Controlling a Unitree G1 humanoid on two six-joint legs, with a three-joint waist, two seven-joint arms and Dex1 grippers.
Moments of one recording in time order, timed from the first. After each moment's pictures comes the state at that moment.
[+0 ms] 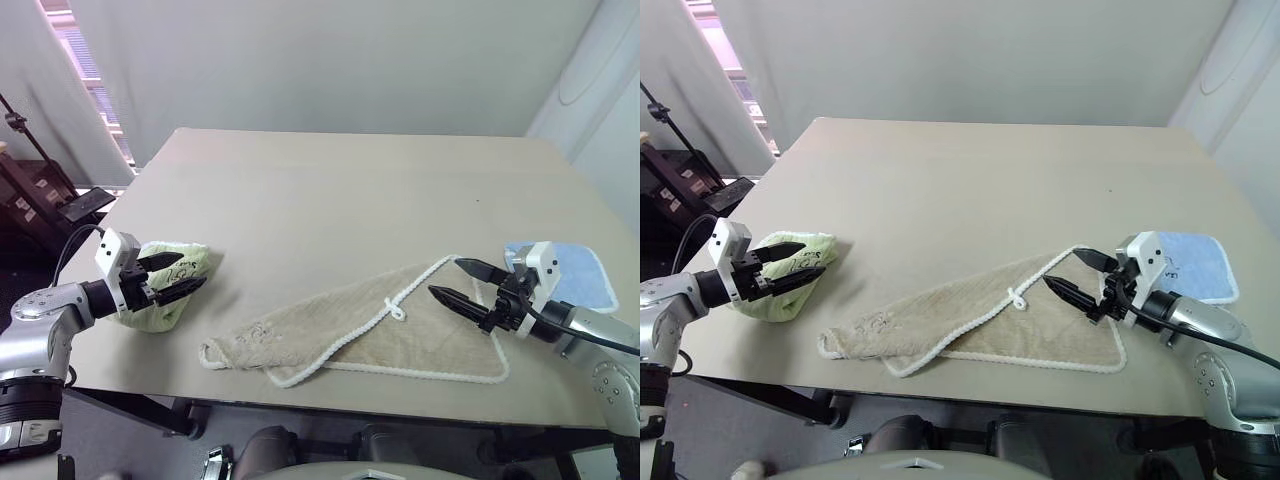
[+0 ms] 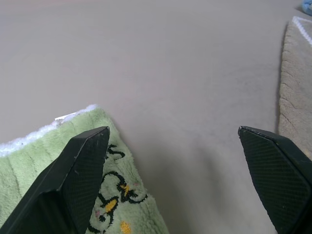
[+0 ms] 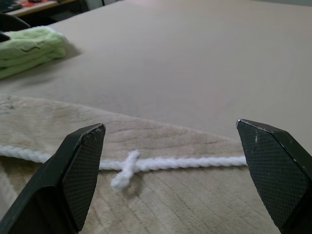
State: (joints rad) left arm -0.21 0.78 0.25 0.27 -0.45 0.32 -1.13; right arm 0.06 -0.69 -0.31 -0.33 0.63 0.57 0.83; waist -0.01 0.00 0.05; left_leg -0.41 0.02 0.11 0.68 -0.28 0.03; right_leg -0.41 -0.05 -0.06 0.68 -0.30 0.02
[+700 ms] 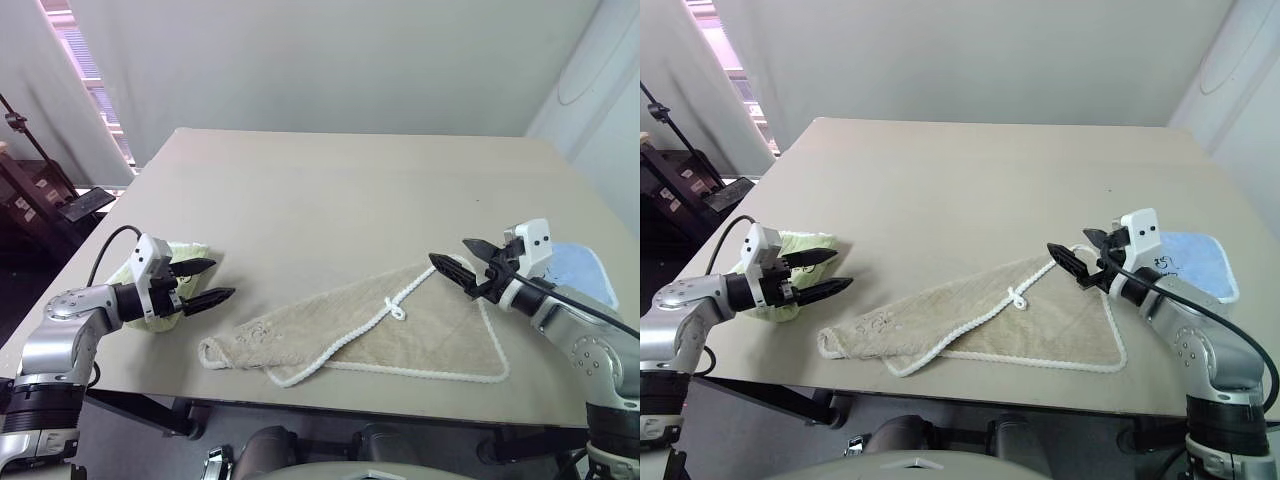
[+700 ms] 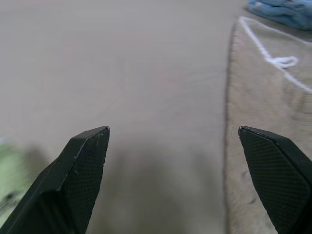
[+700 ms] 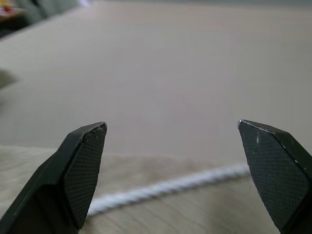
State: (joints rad) left arm -0.18 0.72 0.17 0.10 -0.47 0.37 -1.15; right arm -0.12 -0.61 -0.30 -0.22 0.60 0.75 0.53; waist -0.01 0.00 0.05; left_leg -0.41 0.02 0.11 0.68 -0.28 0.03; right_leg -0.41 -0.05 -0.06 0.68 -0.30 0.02
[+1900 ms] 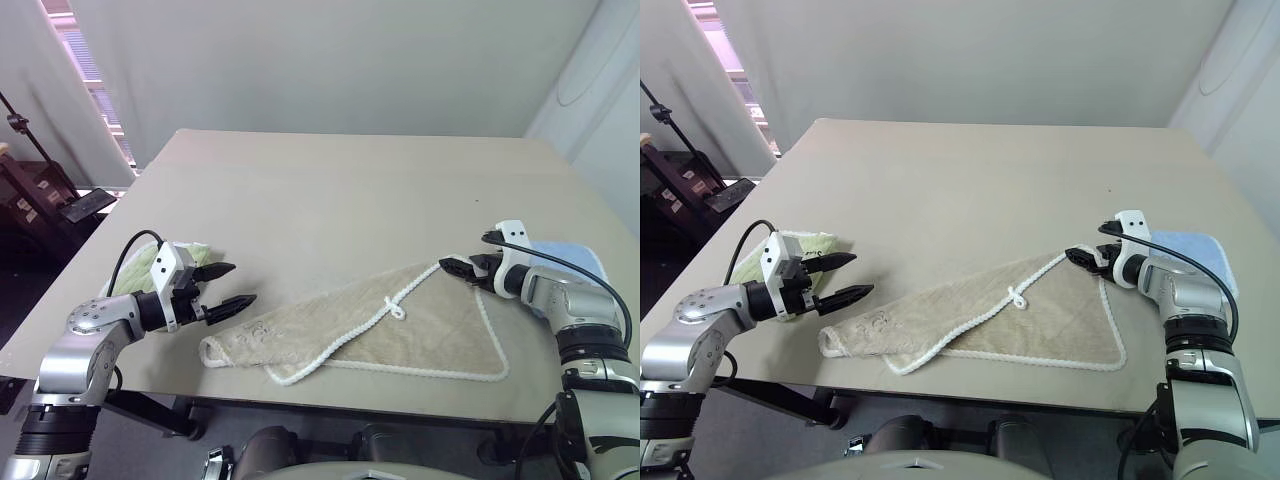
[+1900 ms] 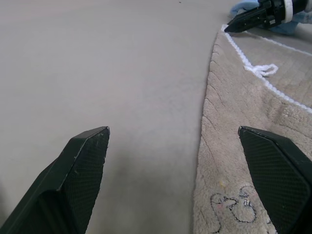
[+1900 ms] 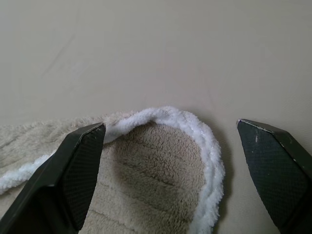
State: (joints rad) left arm -0.08 0.67 0.15 -0.09 -0.49 0.38 -1.03; right arm -0.51 -0.65 -0.15 0.58 0.32 0.63 0.71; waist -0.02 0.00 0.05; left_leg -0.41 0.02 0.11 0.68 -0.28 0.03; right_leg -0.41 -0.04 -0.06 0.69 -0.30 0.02
